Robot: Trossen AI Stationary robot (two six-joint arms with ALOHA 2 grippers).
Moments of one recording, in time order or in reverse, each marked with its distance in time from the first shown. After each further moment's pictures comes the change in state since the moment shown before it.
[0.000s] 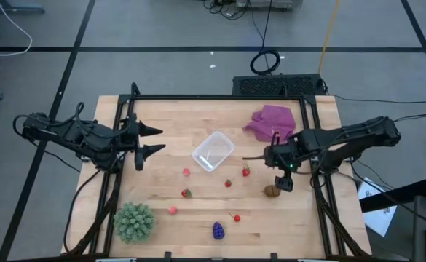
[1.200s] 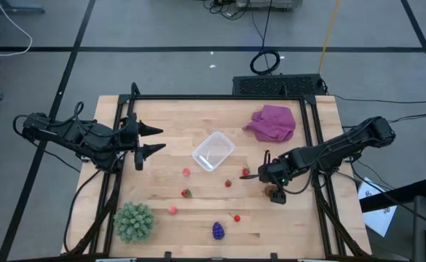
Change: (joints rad) left arm 0.000 0.000 0.000 0.033 0.001 0.003; right arm 0.109 0.082 -0.301 0.439 0.003 0.017
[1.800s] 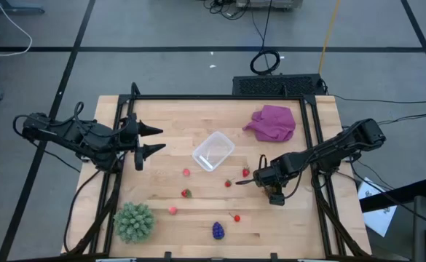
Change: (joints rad) left arm 0.000 0.000 0.000 -0.002 0.001 0.000; right arm 0.000 0.139 0.000 -0.022 0.004 -0.066
